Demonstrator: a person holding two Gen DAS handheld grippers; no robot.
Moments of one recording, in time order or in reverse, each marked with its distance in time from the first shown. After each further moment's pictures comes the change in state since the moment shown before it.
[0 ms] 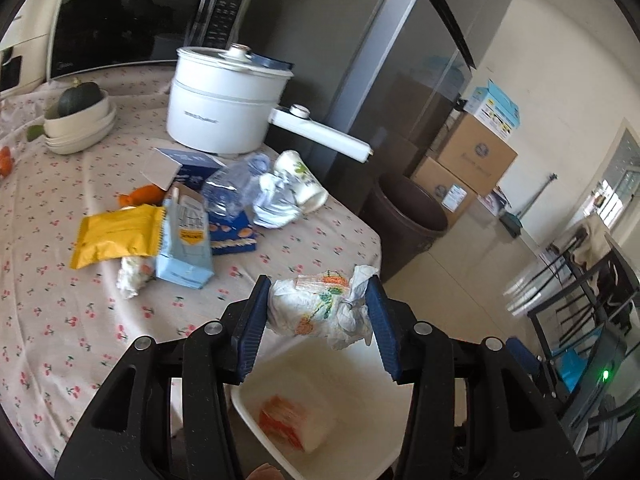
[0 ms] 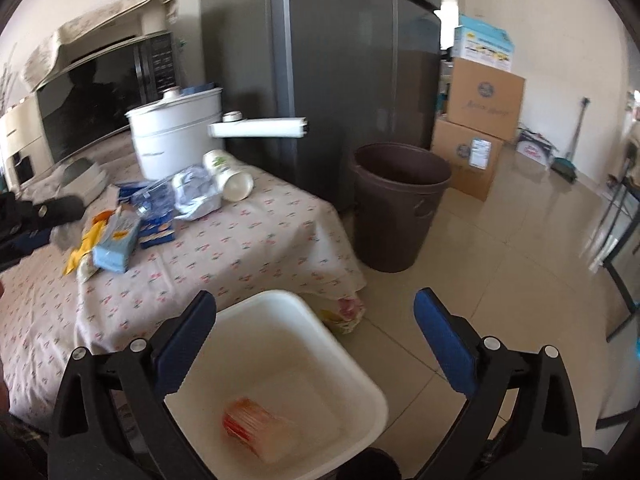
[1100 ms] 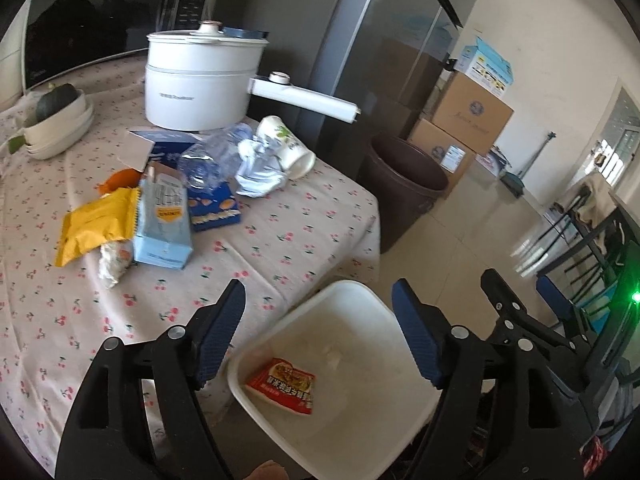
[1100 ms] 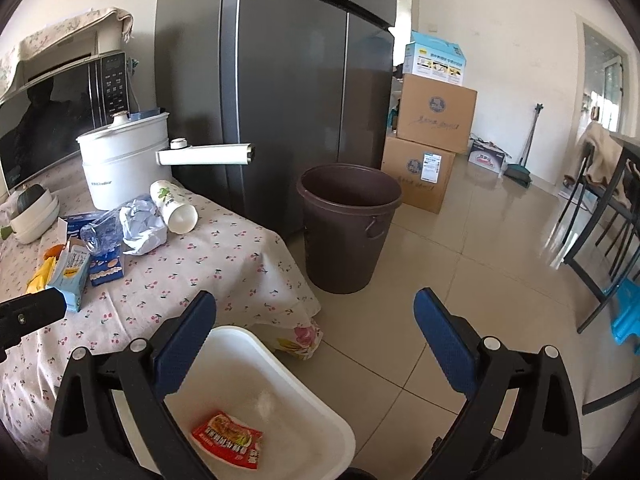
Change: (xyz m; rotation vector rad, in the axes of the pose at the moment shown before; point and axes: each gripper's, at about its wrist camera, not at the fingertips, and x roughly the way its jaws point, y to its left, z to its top) left arm 0.020 -0.012 -0.015 0.082 0.085 0.031; right arm 0.008 -0.002 0.015 0.040 -0.067 -0.137
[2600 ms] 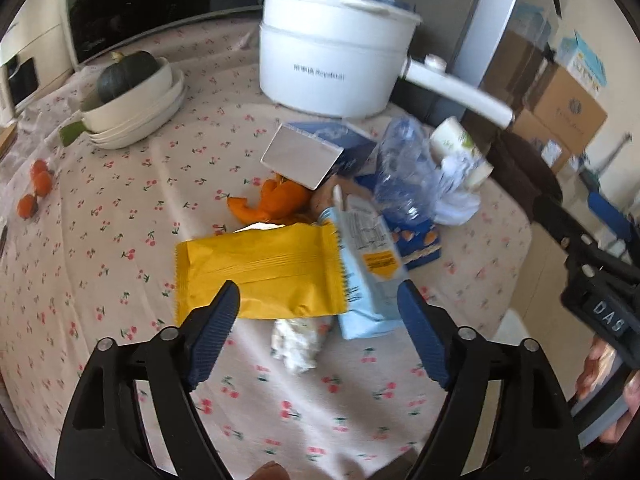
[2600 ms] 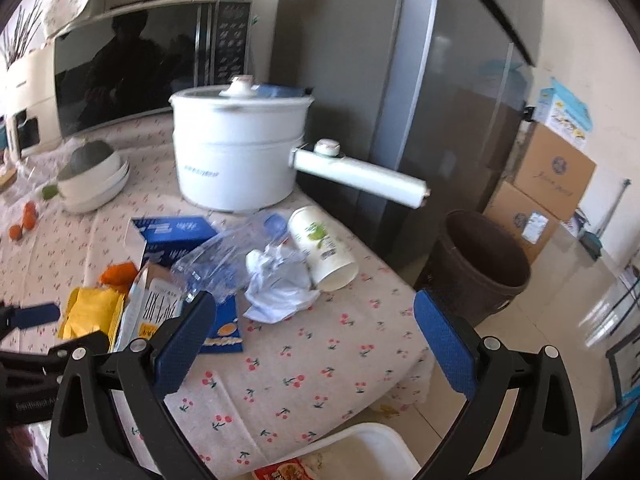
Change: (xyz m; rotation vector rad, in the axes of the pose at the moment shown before) left arm 0.039 0.148 0.056 -0.040 0.169 0.257; right arm 0.078 0.183 0.072 -0.297 0.060 0.235
